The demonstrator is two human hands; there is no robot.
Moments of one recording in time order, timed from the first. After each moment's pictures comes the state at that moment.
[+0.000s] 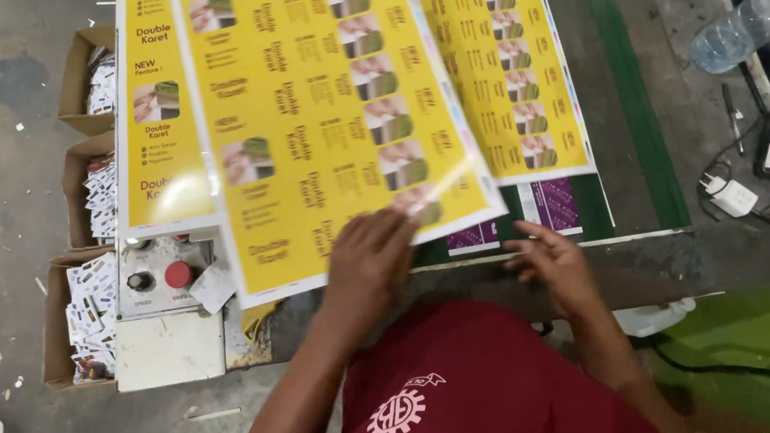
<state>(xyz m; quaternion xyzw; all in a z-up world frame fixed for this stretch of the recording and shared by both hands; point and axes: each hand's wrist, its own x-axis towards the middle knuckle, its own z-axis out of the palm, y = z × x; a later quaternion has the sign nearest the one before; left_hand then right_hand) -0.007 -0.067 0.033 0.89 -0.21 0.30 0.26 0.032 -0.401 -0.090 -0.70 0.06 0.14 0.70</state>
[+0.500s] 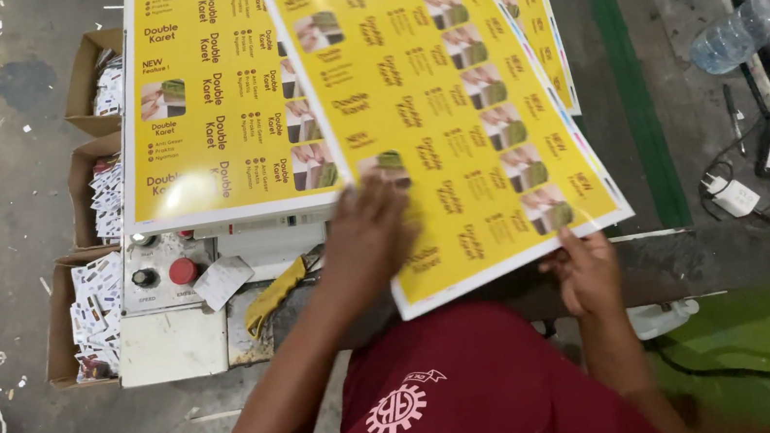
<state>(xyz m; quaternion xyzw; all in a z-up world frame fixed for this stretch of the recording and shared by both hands) 0.017 -0.059 0.014 0.93 -0.20 0.26 0.15 0.032 -0.429 -0.109 -0.61 0.14 0.00 0.78</state>
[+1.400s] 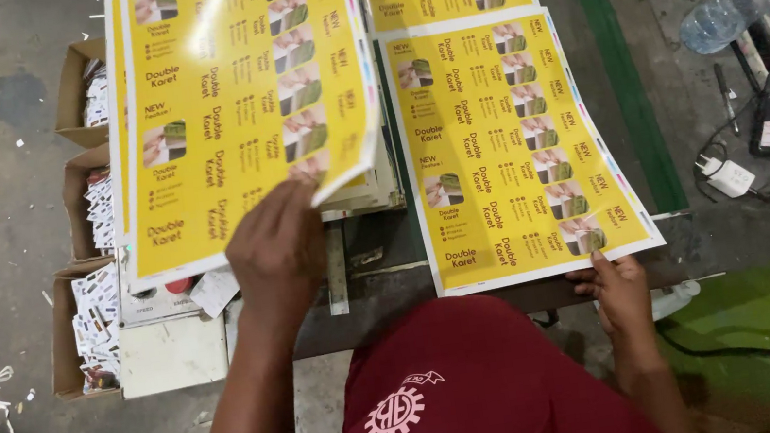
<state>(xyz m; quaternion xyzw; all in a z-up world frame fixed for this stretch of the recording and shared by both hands) -0.004 -0.008 0.084 0.90 -0.10 0.40 0.17 -0.013 -0.502 -0.162 -0.66 0.21 -0.04 0.72</state>
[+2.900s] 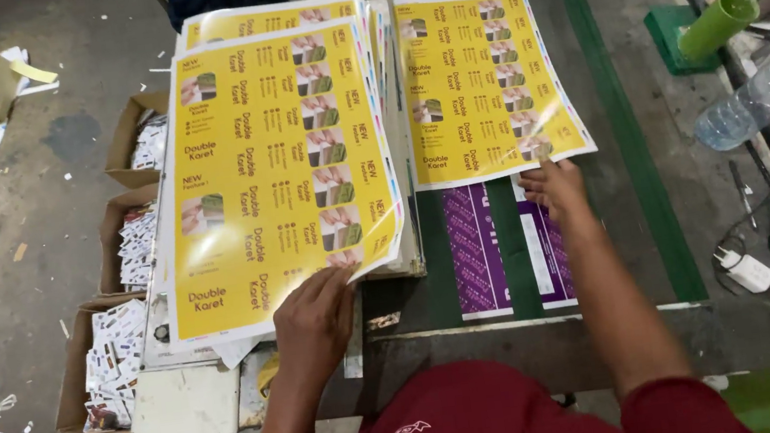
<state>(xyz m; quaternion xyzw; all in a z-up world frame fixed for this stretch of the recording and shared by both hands) -0.006 -0.008 0.049 0.91 -0.05 0.36 0.21 0.350 -0.419 -0.190 -0.66 0.16 0.05 0.73</state>
